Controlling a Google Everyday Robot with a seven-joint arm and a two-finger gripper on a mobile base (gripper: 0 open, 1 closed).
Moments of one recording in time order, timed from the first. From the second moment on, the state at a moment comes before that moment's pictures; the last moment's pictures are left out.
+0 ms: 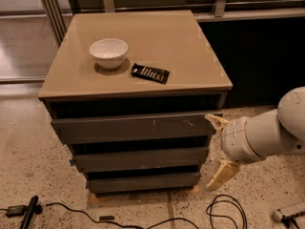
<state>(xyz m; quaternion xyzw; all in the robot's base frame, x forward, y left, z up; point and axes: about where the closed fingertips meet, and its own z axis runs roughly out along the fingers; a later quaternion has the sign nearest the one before) 0.426 -0.145 0.759 -0.64 0.71 0.09 0.29</state>
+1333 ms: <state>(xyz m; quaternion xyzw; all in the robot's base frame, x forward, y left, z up) 0.432 -0.115 0.641 -0.65 0.72 0.13 0.21</state>
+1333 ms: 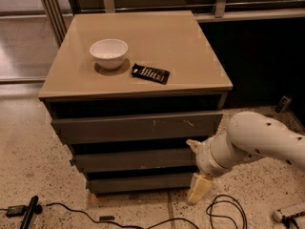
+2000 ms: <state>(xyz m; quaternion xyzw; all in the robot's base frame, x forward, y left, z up) 0.452 -0.100 0.576 -0.65 0.72 0.14 0.21</state>
